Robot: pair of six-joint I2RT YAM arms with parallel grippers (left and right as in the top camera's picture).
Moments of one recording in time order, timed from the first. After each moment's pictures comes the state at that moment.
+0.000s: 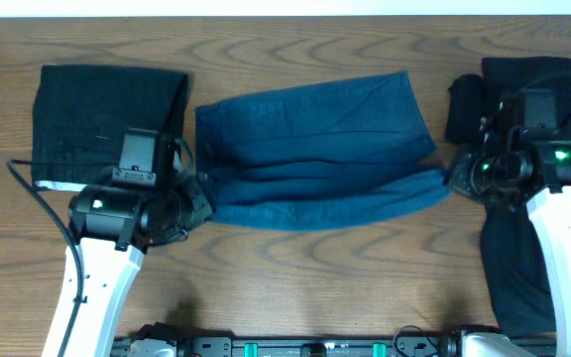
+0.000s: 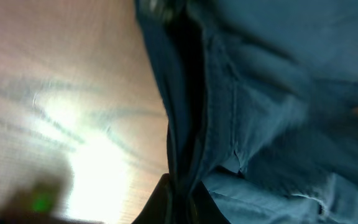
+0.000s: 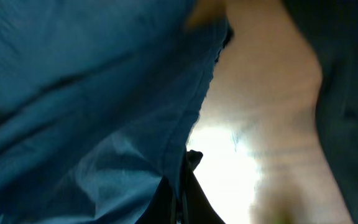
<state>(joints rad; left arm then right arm) -0.16 1.15 1.13 -1.18 0.18 -0.66 -0.02 1.33 1.29 -1.19 -0.14 0.44</state>
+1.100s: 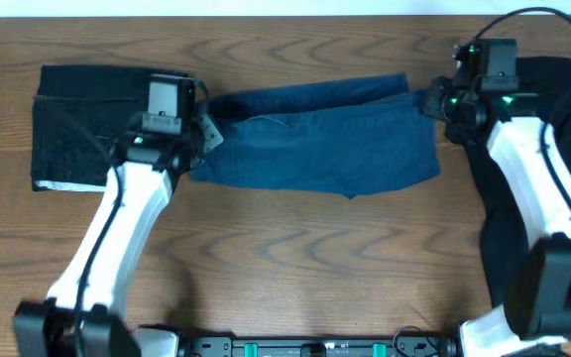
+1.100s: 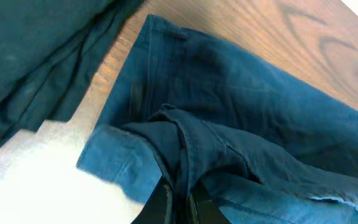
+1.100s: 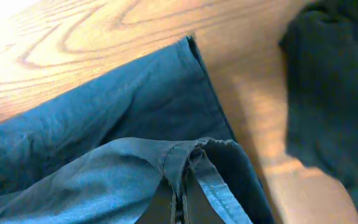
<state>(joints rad) -0.16 1.50 1.15 -0.63 -0.02 -0.70 0.02 1.73 1.34 -0.54 -0.14 0.36</state>
